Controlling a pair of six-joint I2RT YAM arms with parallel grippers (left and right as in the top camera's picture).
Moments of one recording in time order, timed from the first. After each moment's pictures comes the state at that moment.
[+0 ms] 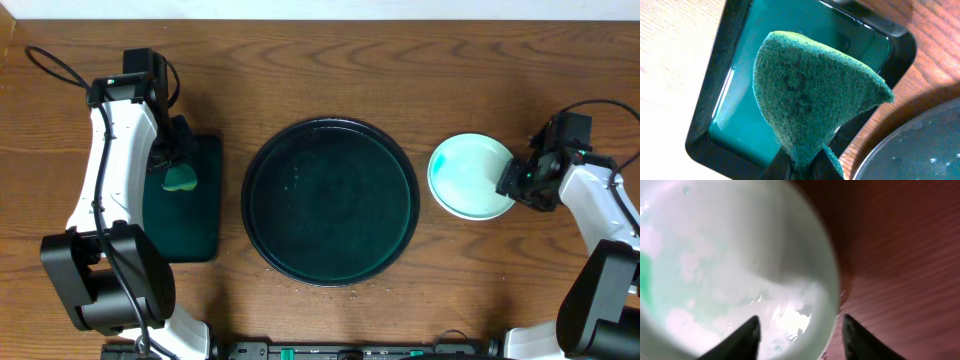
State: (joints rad) left arm 0.13 1.79 1.52 -1.21 -0.14 -0.35; right arm -0.22 1.65 1.01 -0.72 -0.10 0.21
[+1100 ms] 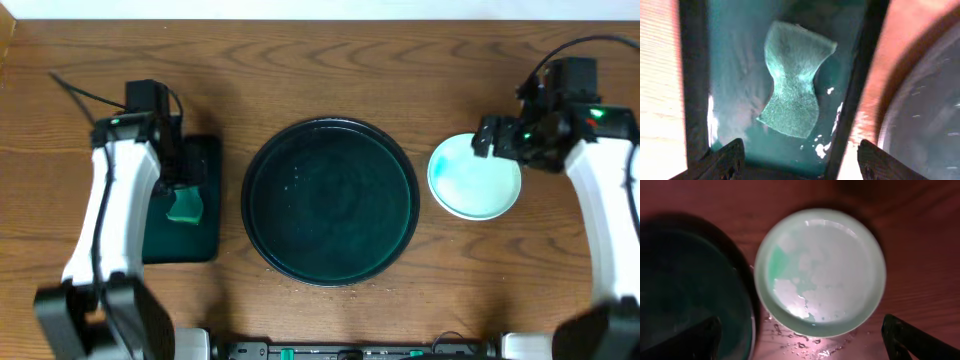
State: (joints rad) left arm 0.13 1.57 1.27 -1.07 -0.06 -0.07; right arm -0.07 1.54 1.41 -1.06 -0.14 0.15
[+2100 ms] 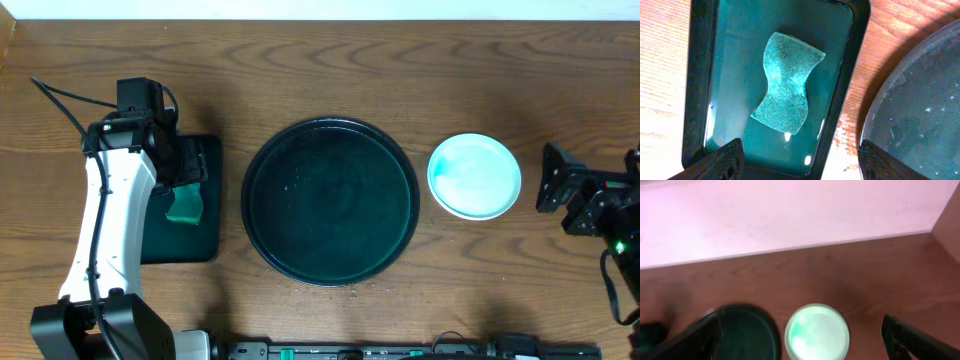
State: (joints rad) left arm 0.13 1.53 1.28 -1.07 -0.03 -0.12; right arm -0.07 0.85 1.48 -1.03 -0.09 0.14
